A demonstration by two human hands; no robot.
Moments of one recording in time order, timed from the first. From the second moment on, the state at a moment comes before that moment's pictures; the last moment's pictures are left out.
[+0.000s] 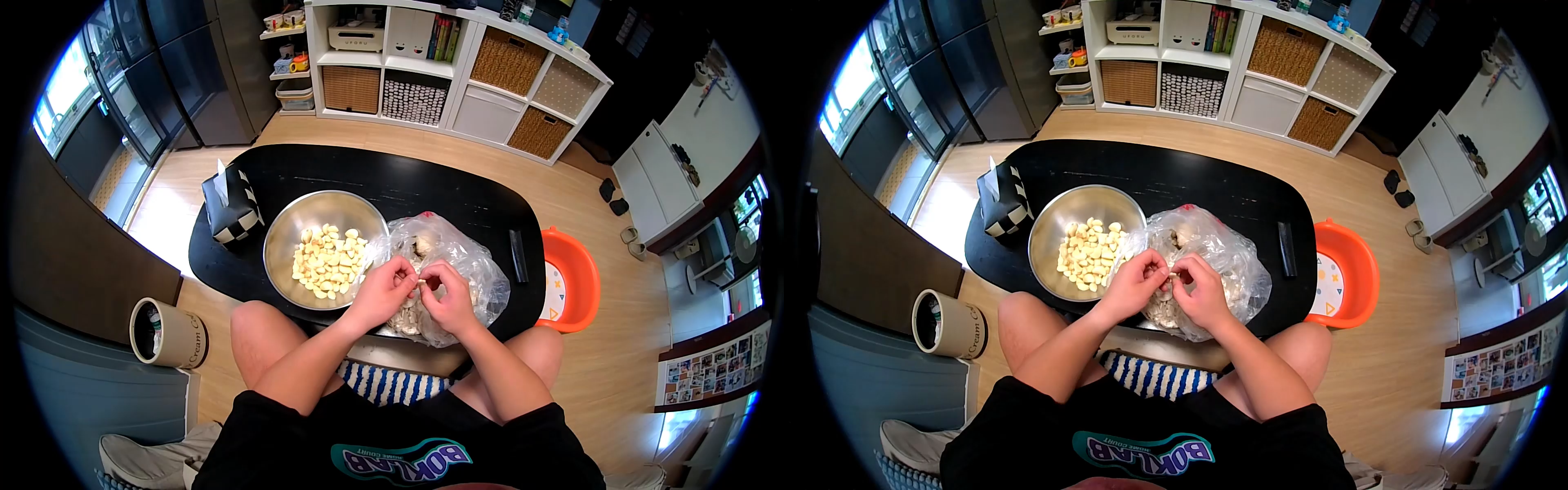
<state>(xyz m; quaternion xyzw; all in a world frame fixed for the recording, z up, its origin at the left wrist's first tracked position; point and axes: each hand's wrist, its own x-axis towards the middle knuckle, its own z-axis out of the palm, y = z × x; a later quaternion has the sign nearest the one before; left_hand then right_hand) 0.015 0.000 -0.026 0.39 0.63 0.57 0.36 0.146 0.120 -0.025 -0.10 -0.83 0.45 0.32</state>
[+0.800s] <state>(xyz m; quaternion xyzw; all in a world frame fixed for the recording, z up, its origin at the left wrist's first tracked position) 0.017 -0.002 -0.017 0.40 0.67 0.56 0.29 0.149 0.125 -0.030 -0.09 -0.68 0.63 0.36</state>
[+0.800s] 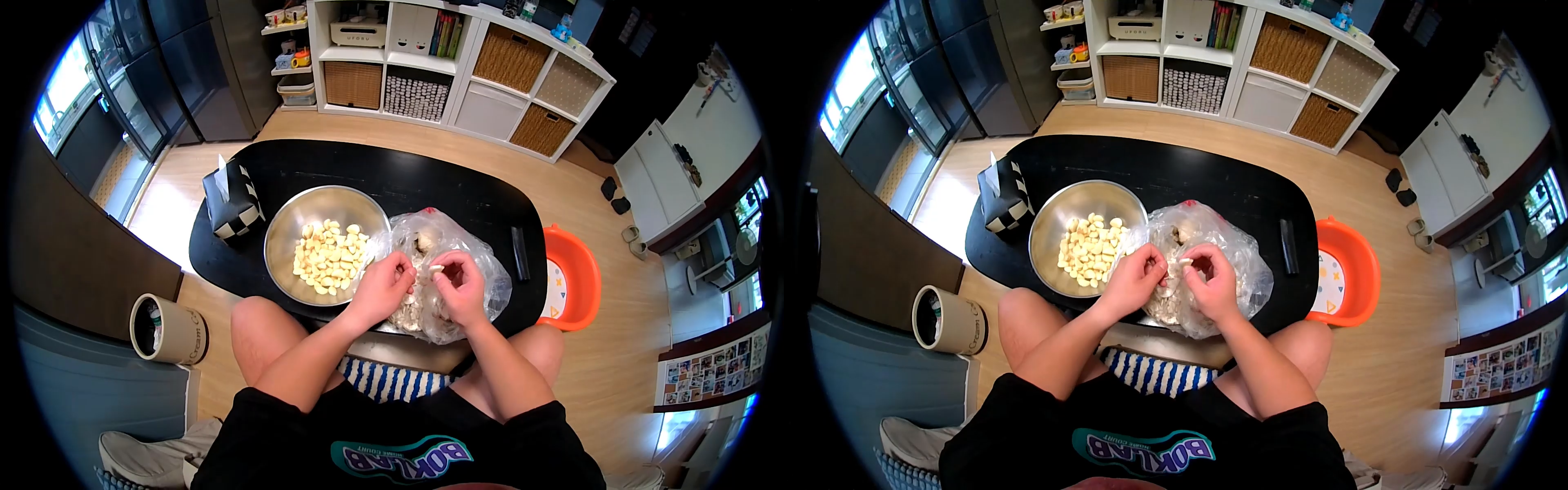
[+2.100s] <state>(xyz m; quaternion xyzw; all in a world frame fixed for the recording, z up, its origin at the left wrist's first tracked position) 0.020 0.002 -0.010 0.41 0.62 0.61 0.29 0.152 0.132 -0.024 -0.12 -0.40 0.89 0.17</state>
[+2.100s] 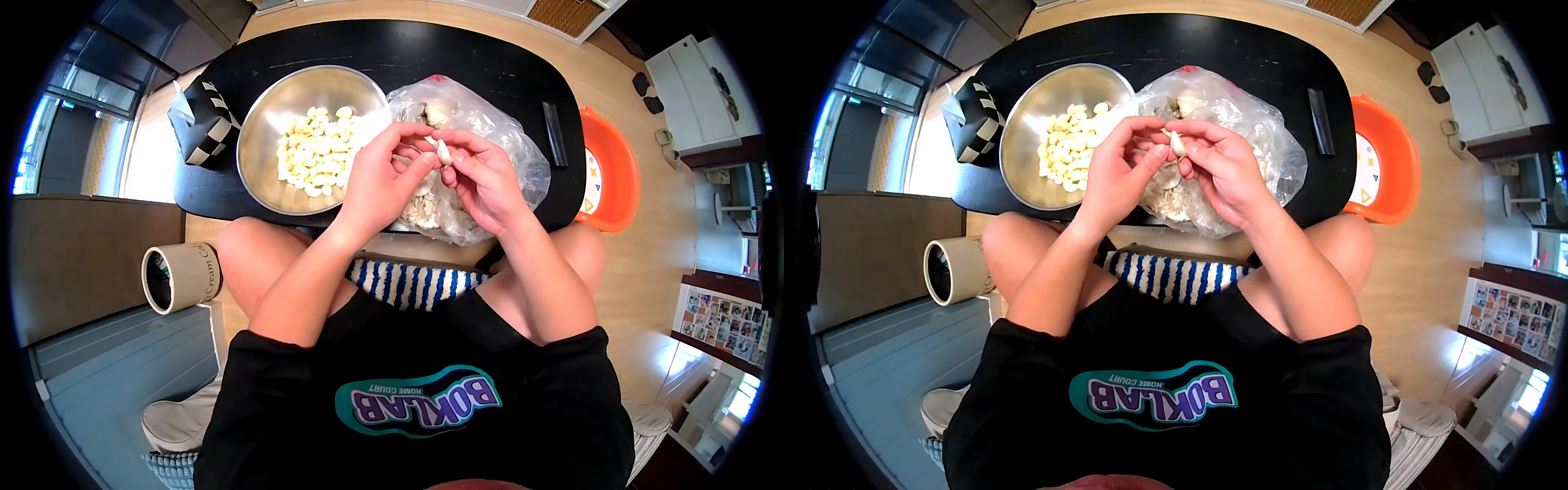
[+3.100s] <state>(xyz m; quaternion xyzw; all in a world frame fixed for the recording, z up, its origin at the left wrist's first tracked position) 0.028 0.003 -0.016 0.36 0.61 0.66 0.26 0.150 0.122 -0.030 -0.17 -0.54 0.79 0.22</state>
